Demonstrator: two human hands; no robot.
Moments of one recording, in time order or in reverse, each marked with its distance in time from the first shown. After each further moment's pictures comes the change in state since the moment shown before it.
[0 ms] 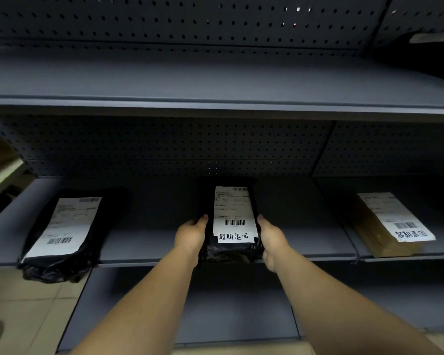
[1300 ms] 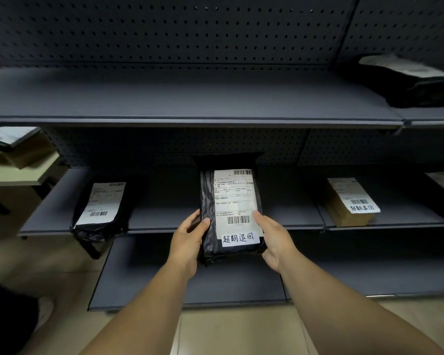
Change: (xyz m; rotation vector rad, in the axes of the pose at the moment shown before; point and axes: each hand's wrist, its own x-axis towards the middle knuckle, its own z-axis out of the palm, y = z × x) left_hand -0.153 -0.010 -0.037 -0.397 -0.119 0.165; right_hand -0.133 0.019 -0.038 0.148 -0.177 -0.130
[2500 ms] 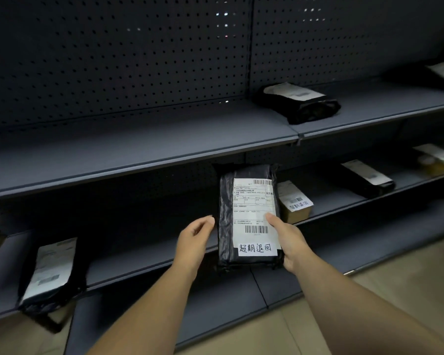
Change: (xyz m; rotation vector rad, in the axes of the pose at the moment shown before) left_hand -0.022 0.020 0.099 0.456 -0.318 0.174; right_hand -0.063 -0.060 -0.094 0.098 0.272 -0.157
